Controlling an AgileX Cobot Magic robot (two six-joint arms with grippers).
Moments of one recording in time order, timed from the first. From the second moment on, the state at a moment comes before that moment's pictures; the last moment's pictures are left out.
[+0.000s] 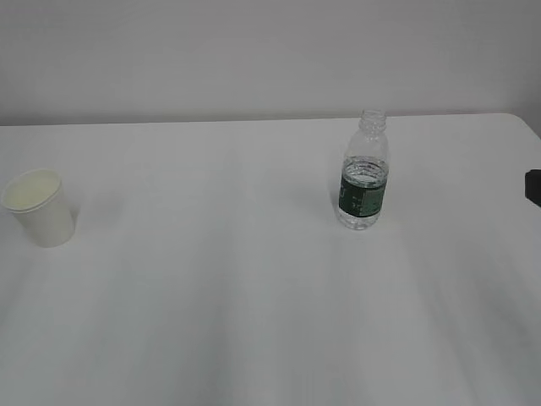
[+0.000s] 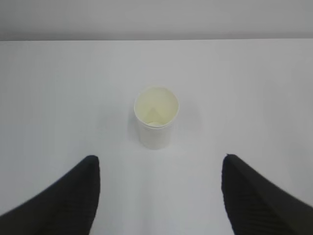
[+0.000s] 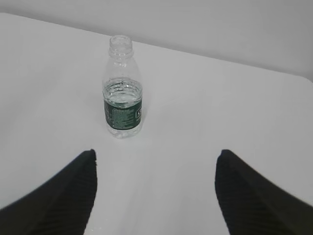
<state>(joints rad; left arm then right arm) -0.02 0.66 -0.47 0.00 0.35 -0.07 0.20 0.78 -0.47 0.06 0.22 -0.19</state>
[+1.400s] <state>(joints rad) -0.02 1.17 -0.46 0.00 -0.20 -0.07 0.20 1.17 -0.47 0.04 -0.22 -0.19</state>
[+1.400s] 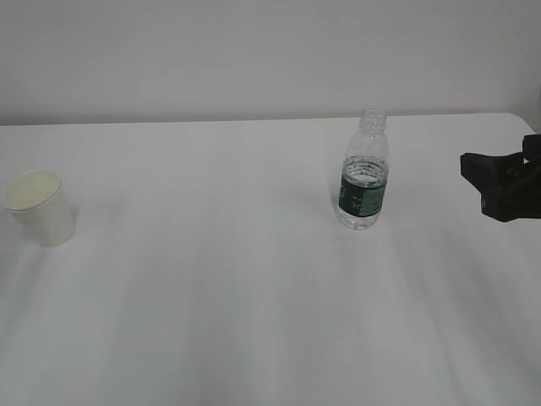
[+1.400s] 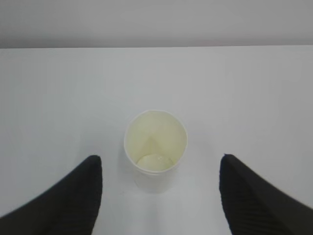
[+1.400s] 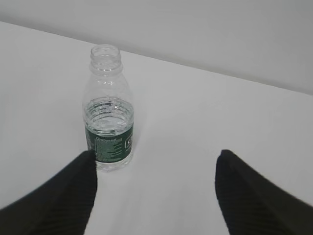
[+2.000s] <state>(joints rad) -0.02 1.31 -0.39 0.01 -0.43 -0.07 0.20 1.25 -0.37 -0.04 -0.49 -0.11</state>
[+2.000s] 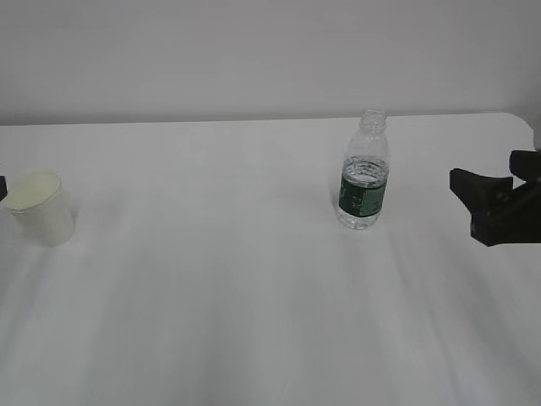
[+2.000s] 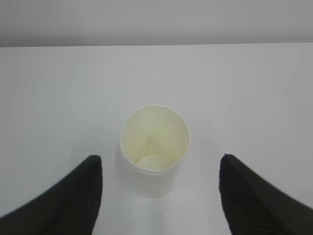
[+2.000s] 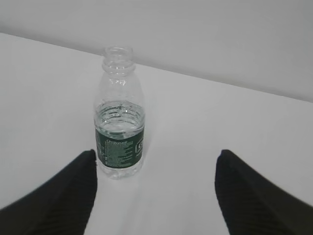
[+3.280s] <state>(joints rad) -0.07 1.31 -0.01 0.06 -0.92 -0.10 0.20 1.54 -0.08 -0.17 -1.13 0.02</state>
